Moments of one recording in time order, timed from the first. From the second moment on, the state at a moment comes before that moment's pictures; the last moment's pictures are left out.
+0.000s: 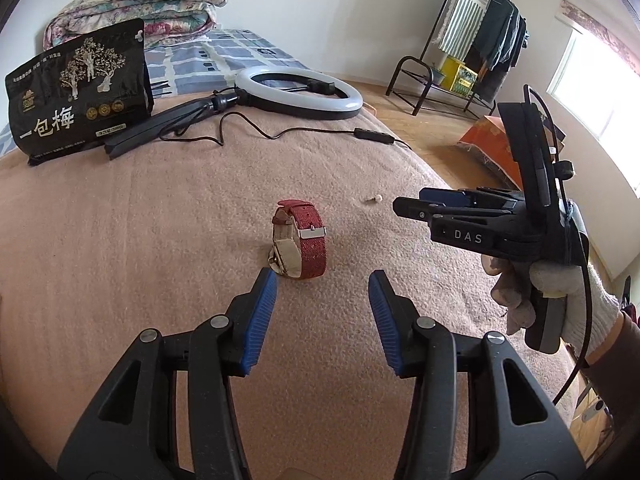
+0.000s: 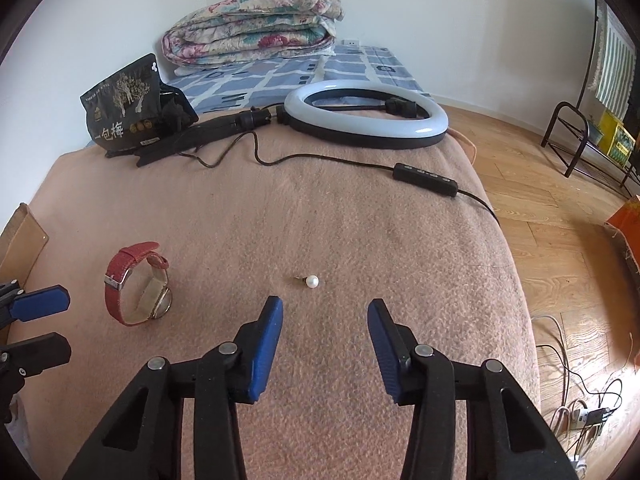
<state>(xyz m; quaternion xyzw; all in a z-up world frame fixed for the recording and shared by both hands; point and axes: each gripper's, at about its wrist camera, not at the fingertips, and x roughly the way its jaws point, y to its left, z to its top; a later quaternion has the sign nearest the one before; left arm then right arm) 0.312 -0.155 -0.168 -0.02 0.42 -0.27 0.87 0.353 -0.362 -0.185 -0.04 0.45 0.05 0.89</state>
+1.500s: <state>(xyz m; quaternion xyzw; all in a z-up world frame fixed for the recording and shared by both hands) 0.342 -0.158 -0.182 -0.04 0.40 -0.24 0.88 0.380 -0.354 -0.194 -0.02 0.44 0.07 0.90</state>
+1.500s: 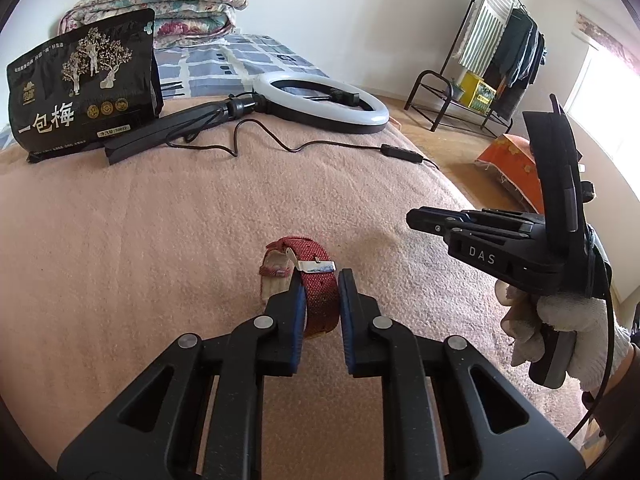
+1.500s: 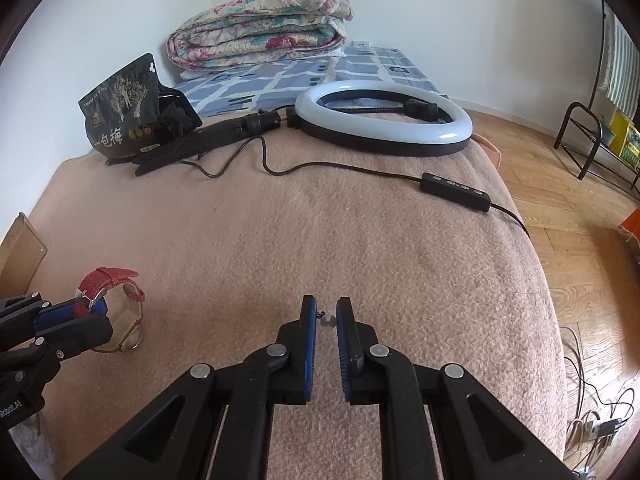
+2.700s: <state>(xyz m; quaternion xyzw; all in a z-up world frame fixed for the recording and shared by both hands) 0.276 -0.038 -0.086 -0.06 0.33 -0.19 0.92 0.304 -0.268 -0.088 -0.04 0.38 0.13 0.92</state>
